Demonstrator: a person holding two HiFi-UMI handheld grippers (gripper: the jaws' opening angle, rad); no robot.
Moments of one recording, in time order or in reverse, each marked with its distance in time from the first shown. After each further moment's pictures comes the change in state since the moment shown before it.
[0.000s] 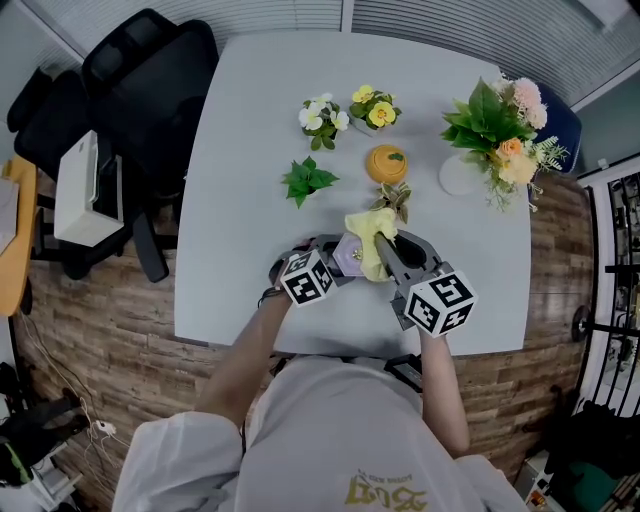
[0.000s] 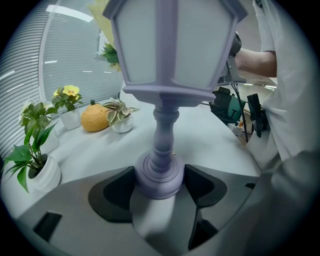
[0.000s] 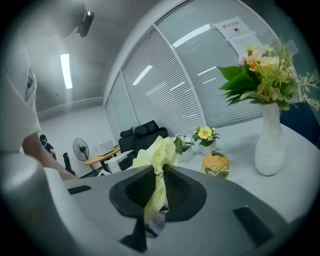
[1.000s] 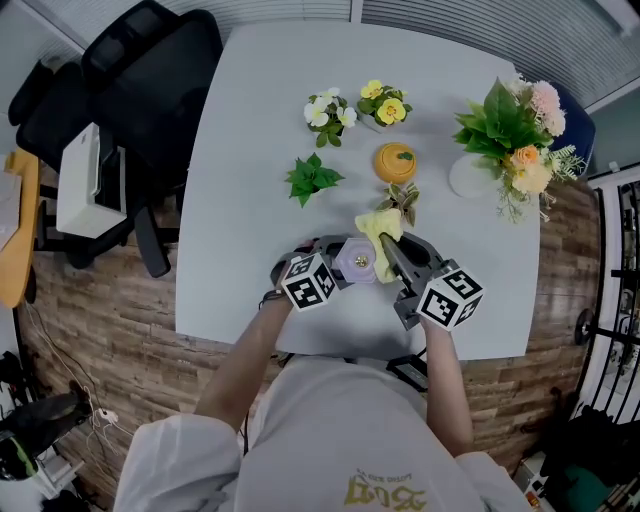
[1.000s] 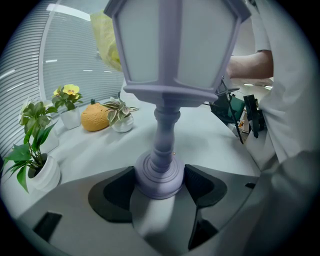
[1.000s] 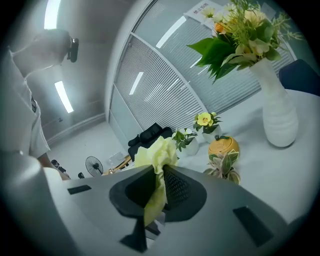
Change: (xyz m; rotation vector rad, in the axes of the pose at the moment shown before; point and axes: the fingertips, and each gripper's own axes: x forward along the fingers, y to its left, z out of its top) left arm 0.000 0.001 0.001 -0.005 0.003 -0.002; right arm 0.014 -0.018 -0.016 0.209 -0.028 0.146
